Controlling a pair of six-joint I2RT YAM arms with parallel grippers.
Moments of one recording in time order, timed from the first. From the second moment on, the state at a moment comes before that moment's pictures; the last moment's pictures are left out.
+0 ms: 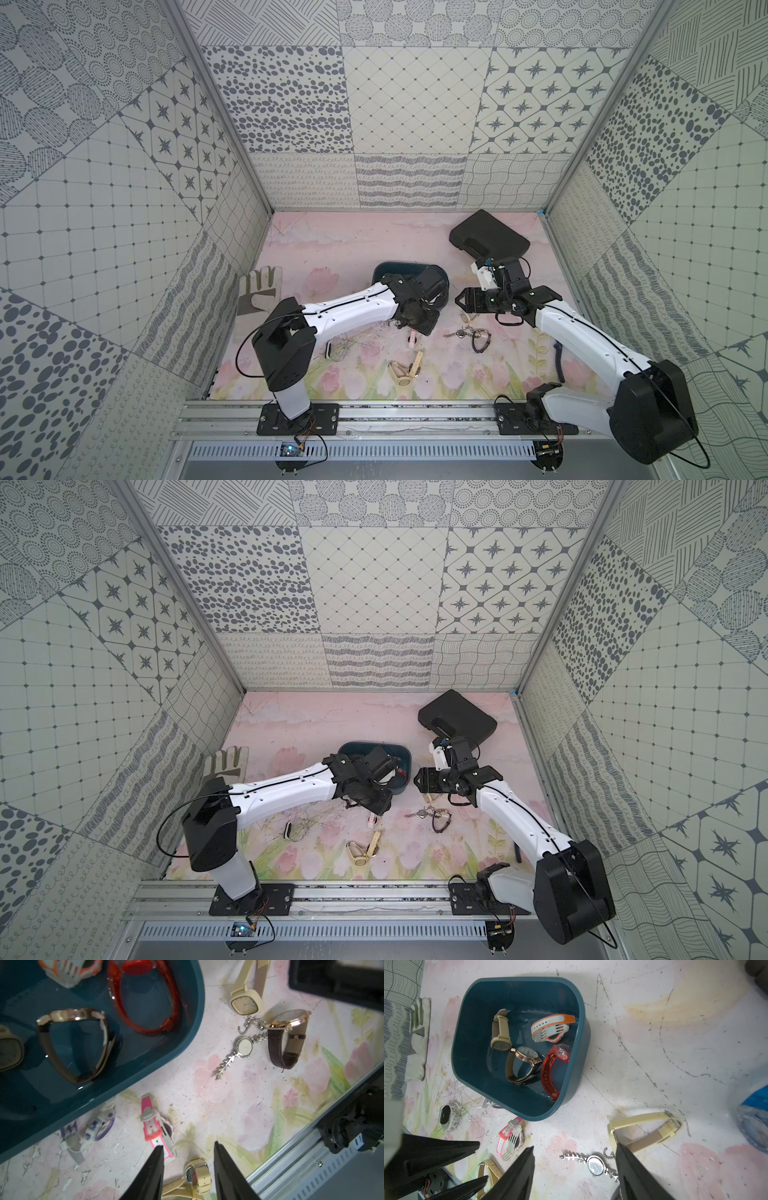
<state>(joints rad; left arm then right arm) -1.01 1.77 1.38 -0.83 0.07 -0.40 0.36 1.21 0.80 -0.52 -0.27 0.32</state>
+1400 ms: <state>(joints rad) -1.19 2.15 1.63 -1.31 -0.47 -0.38 0.29 1.16 0.76 -0.49 -0.33 0.33</state>
